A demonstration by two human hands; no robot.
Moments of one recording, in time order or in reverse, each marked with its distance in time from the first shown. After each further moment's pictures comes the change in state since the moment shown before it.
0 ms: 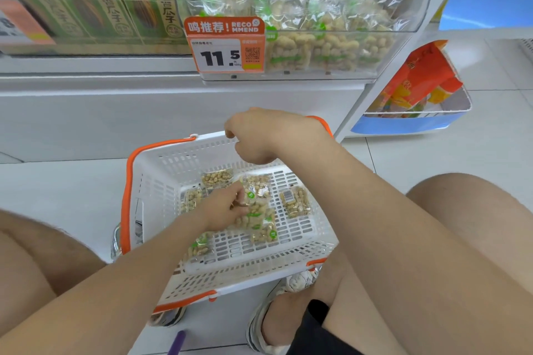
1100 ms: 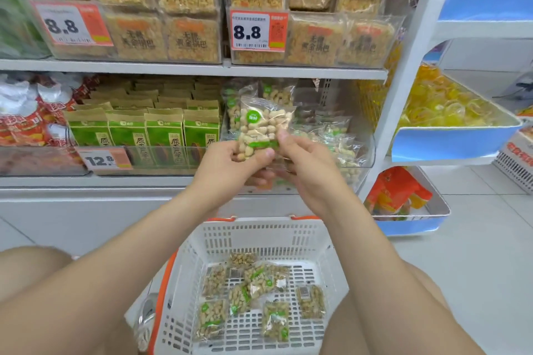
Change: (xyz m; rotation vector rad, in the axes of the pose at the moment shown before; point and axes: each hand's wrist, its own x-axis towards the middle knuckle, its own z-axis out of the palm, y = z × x) left_hand -0.095 0.232 -0.222 -0.735 0.534 0.347; right_hand -0.074 0.022 -0.089 1.615 0.721 -0.149
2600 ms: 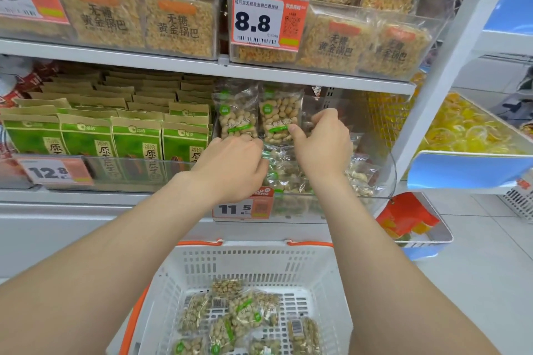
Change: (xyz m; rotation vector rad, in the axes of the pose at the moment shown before) left_hand 0.106 -0.020 -0.014 1.388 -0.092 0.314; right_hand 0.139 0.006 -0.015 -1.138 0.663 -0.343
